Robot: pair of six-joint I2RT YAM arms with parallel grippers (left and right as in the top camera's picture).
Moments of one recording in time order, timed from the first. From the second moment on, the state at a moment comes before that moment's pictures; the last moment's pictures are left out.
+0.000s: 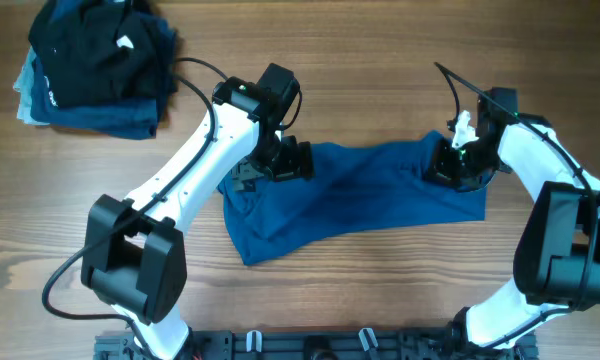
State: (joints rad) left arm -0.49 1.86 1.52 -1.23 0.21 -0.61; right arm -0.14 1.83 1.11 -0.84 -0.38 0.17
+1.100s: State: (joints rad) left arm -0.49 1.86 1.52 -1.22 0.21 -0.61; right arm -0.42 1.93 1.26 -0.94 -0.37 -0.04
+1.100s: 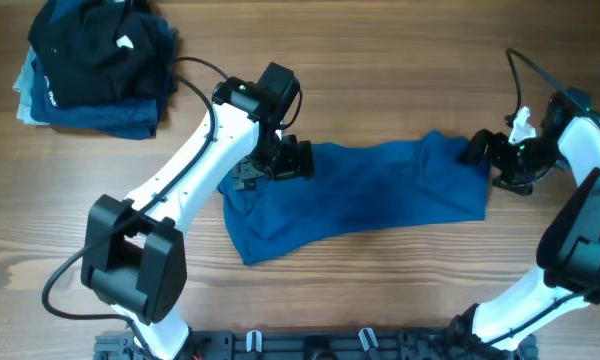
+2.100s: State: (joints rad) left arm -0.49 1.86 1.52 -1.21 0.21 -0.61; right arm -0.28 1.63 1.22 -0.94 -0.25 0.08
